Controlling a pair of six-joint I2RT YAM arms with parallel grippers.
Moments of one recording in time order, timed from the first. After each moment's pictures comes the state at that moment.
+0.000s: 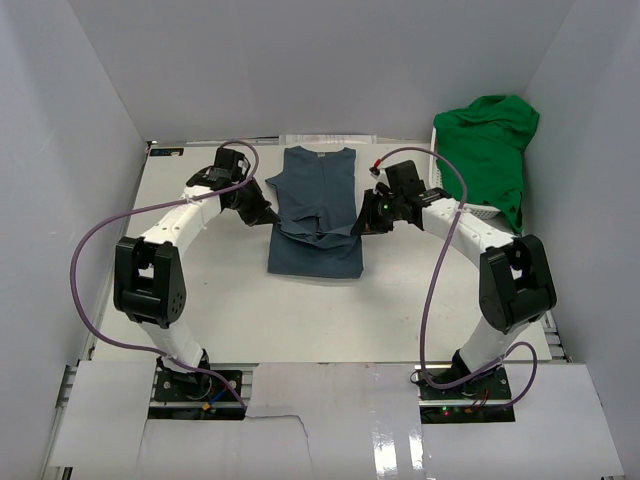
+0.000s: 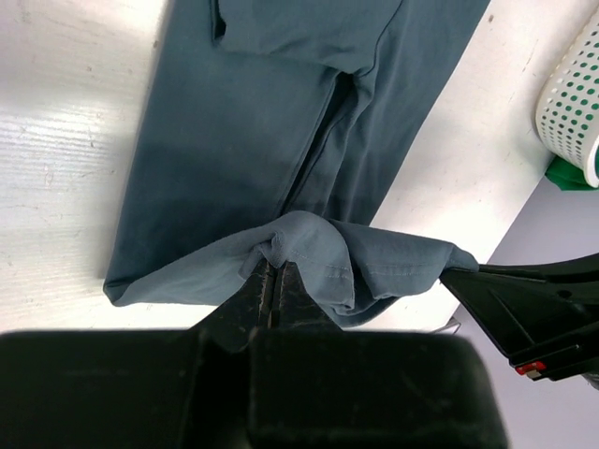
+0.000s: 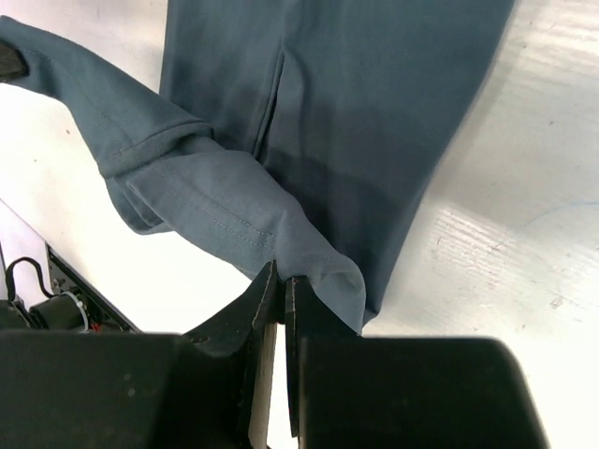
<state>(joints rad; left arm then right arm) -0.23 1.73 1.37 -0.64 0.35 -0.77 0.44 1.68 1.21 -0.40 -0.44 0.43</state>
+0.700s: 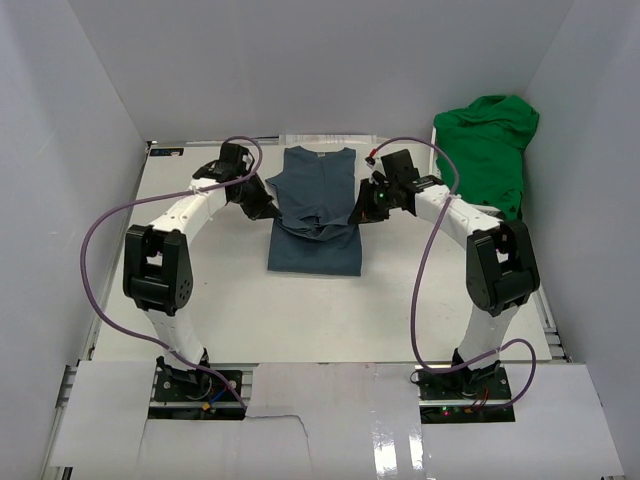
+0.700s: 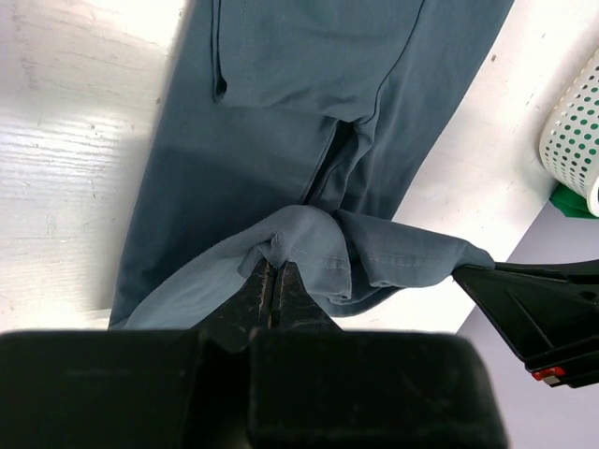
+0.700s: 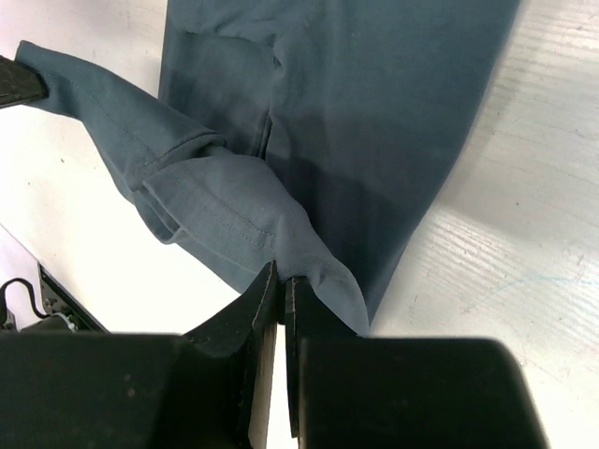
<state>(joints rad) -0.23 1.83 1.46 -0.63 0.32 -0.77 0.42 1.82 1.37 -0.42 -0.45 0.39</state>
